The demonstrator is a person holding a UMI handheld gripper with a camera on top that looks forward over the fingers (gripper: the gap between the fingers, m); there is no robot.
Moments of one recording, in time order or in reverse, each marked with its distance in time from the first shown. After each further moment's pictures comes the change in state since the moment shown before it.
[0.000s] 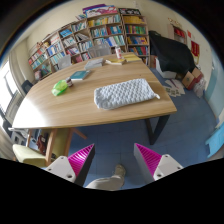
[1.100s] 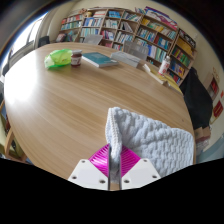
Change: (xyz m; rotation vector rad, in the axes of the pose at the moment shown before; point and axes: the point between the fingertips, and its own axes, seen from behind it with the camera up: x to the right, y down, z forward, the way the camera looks) arm -0.068 -0.153 0.347 0.029 0.083 -0.565
